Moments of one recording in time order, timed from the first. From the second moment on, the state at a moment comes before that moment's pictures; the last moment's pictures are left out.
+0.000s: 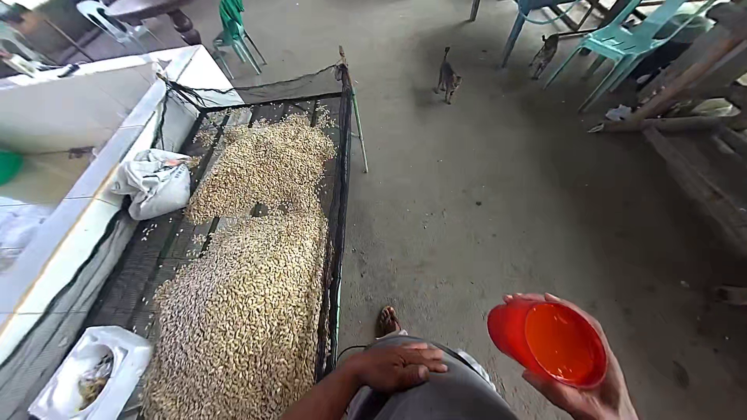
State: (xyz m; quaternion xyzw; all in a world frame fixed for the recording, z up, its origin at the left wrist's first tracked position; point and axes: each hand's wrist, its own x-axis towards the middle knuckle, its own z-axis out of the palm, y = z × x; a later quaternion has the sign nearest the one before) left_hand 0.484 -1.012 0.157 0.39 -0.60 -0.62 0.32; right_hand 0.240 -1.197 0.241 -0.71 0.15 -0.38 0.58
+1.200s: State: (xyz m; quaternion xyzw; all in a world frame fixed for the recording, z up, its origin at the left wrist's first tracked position) left_hand 0.945 -1.157 0.074 0.92 0.23 -0.12 0.30; right_hand 0.723 -1.688 0.245 -0.76 -0.12 -0.16 0.61
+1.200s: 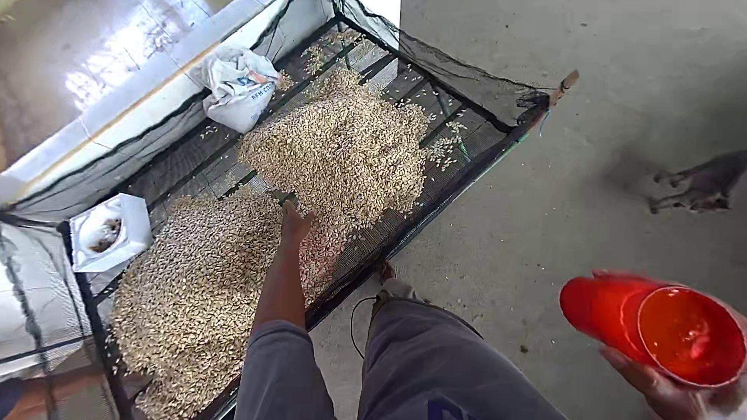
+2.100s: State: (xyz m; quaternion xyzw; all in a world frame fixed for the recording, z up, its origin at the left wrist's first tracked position) left_hand 0.917 -1.073 0.130 0.92 0.17 -0.13 0.33; right_hand 0.881 -1.546 0.268 -0.71 -0.25 -0.05 0.65
